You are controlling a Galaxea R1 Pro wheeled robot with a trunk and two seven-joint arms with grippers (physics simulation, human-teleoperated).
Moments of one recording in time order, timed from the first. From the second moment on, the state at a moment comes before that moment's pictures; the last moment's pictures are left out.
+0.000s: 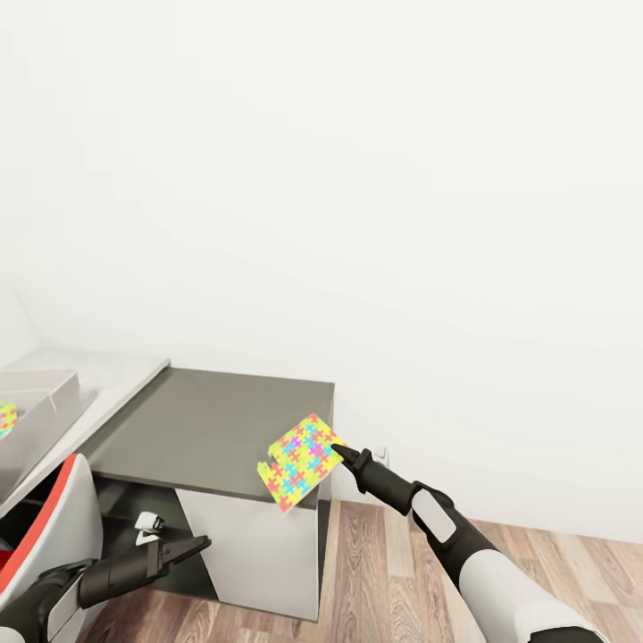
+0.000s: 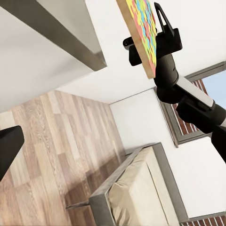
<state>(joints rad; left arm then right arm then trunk) -0.53 0.35 -0.04 -0.33 0.39 0.38 -1.54 -0.70 0.06 0.08 -0.43 -0.91 0.51 0.74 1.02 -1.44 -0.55</state>
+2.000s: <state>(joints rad) -0.53 0.35 -0.04 -0.33 0.39 0.38 -1.55 -0.70 0.05 0.09 -0.51 -0.89 0.52 0.73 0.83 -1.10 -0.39</state>
